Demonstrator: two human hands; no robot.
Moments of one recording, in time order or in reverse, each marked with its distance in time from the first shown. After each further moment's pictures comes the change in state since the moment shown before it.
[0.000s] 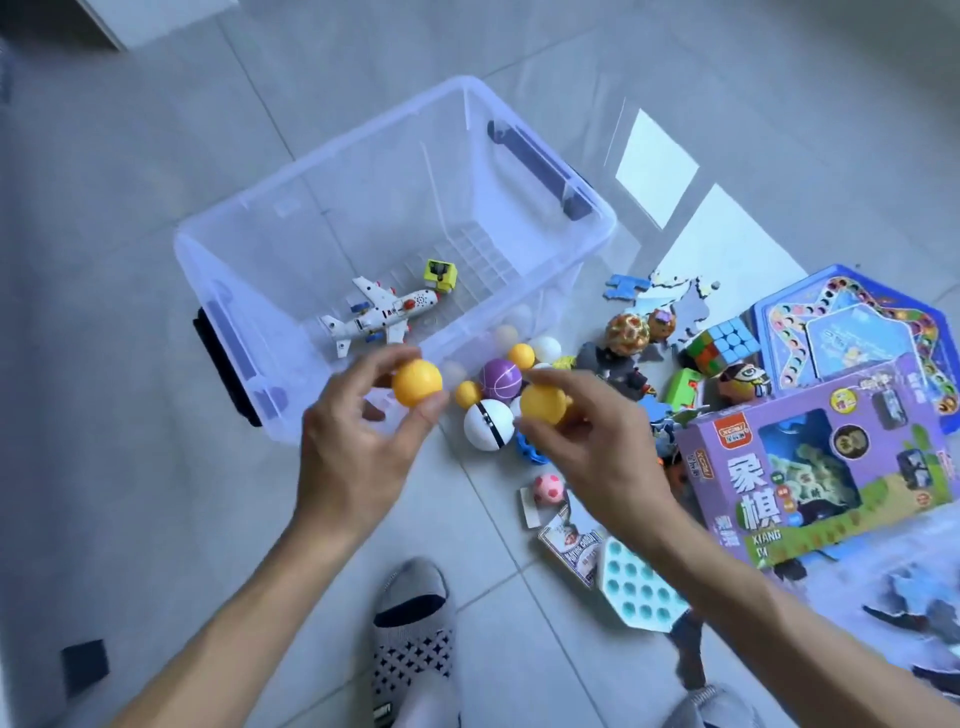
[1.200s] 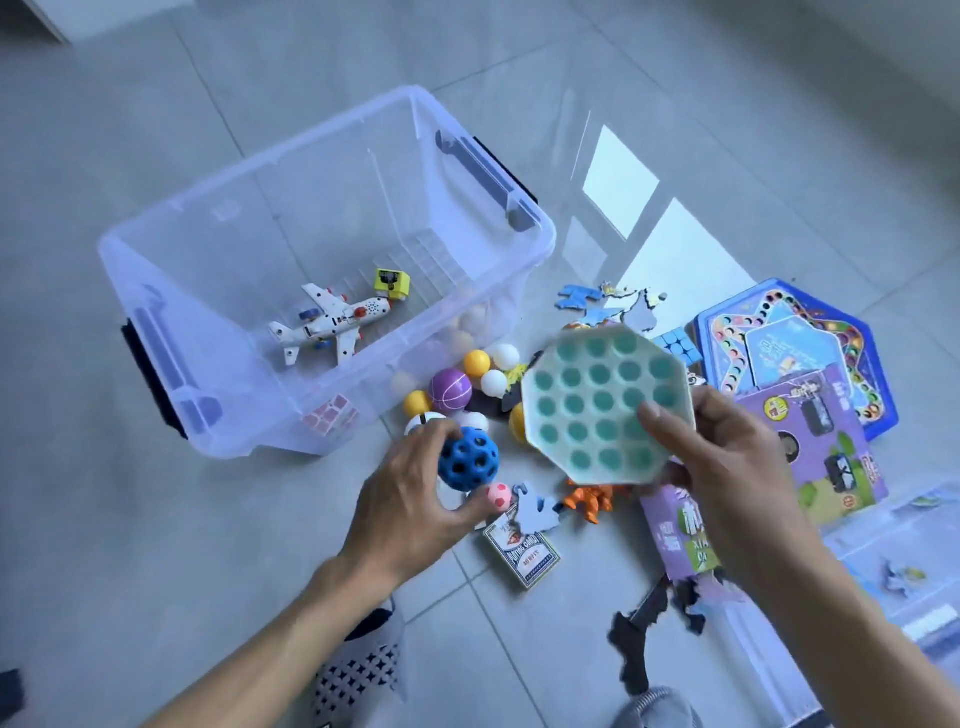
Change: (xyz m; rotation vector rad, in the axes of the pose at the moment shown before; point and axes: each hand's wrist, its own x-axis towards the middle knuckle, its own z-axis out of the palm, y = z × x) left_hand -0.041 -0.008 0.074 0.302 -0.383 0.040; right_hand -0.021 -0.014 -0.114 0.466 0.139 0.503
